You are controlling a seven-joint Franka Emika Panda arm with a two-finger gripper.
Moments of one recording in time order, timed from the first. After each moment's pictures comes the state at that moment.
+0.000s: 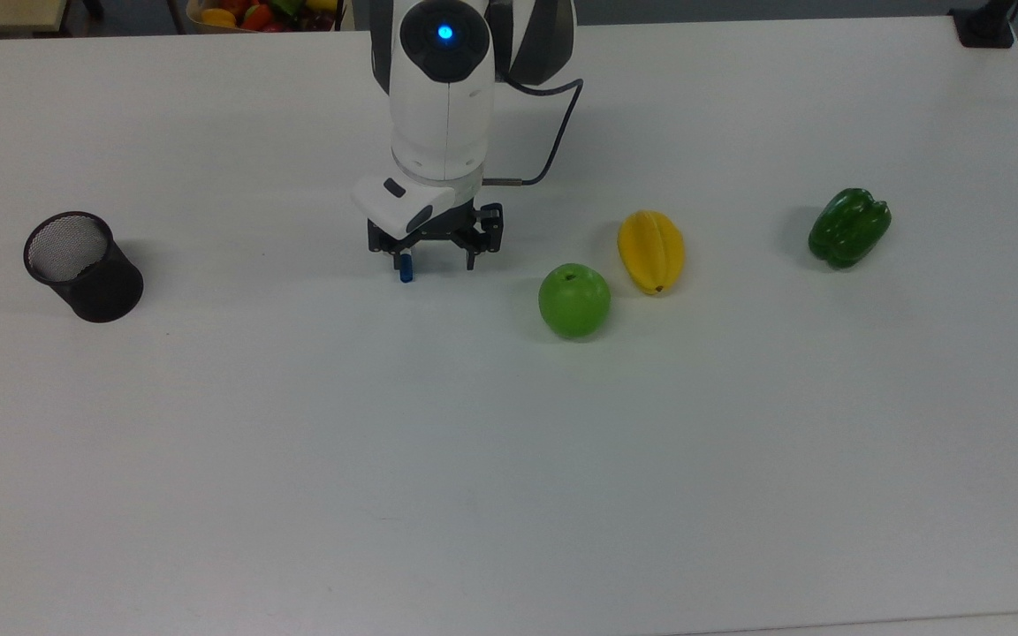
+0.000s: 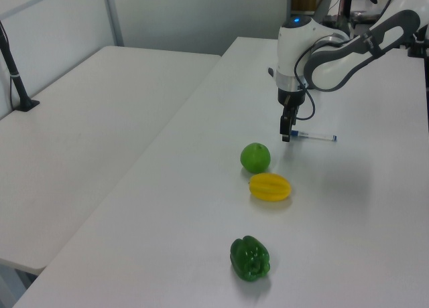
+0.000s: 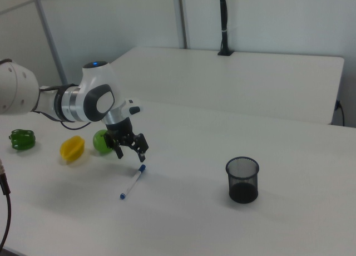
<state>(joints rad) 0.17 0.37 -0.05 -1.86 -0.11 2.26 0.07</state>
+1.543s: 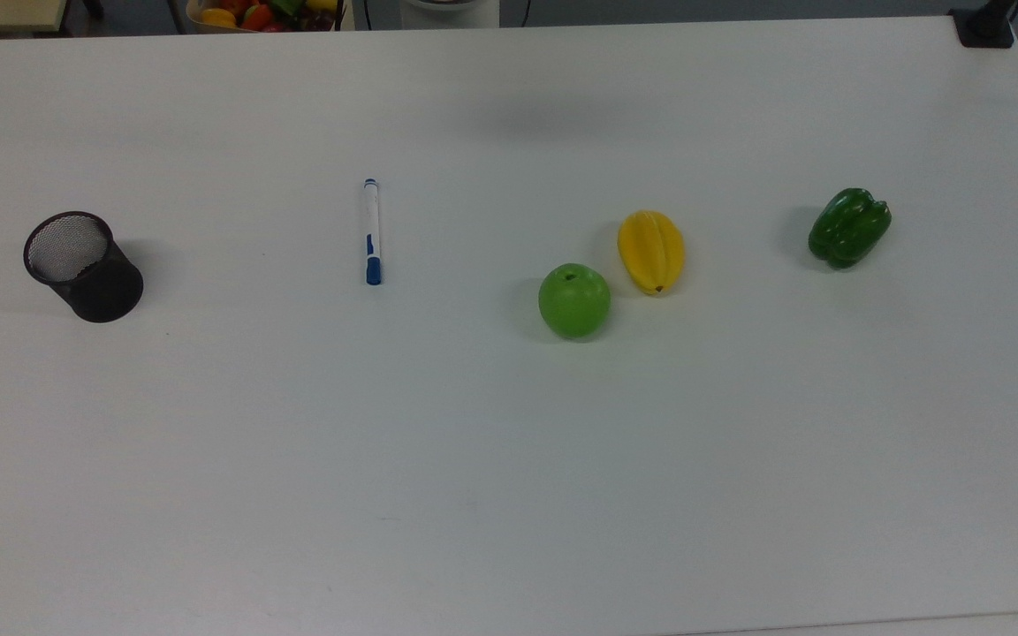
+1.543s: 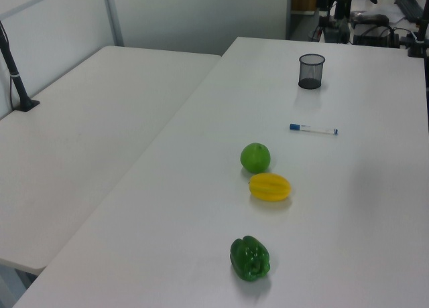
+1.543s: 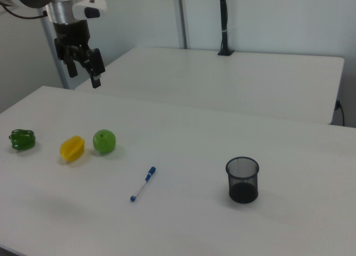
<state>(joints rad) 0.07 0.00 -0.01 -1.50 0.09 1.53 0.17</state>
